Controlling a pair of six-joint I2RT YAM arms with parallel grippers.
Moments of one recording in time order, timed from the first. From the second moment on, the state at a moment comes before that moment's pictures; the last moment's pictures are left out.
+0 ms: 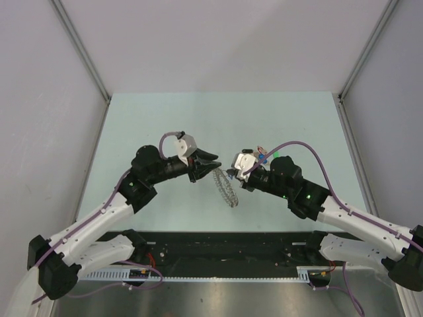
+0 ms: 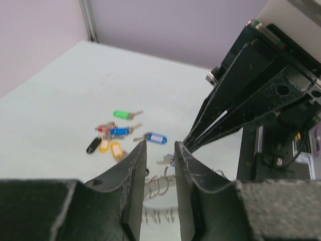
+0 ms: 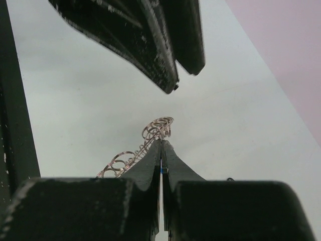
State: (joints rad) left arm -0.68 0.94 0.72 0.26 0.53 -0.06; right arm 0.94 0.95 0.78 -0.01 -0.15 -0.37
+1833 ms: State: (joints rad) left arm -0.64 1.36 1.13 -0.49 0.94 0.42; right arm 0.95 0.95 0.80 -0.12 -0.23 -0.44
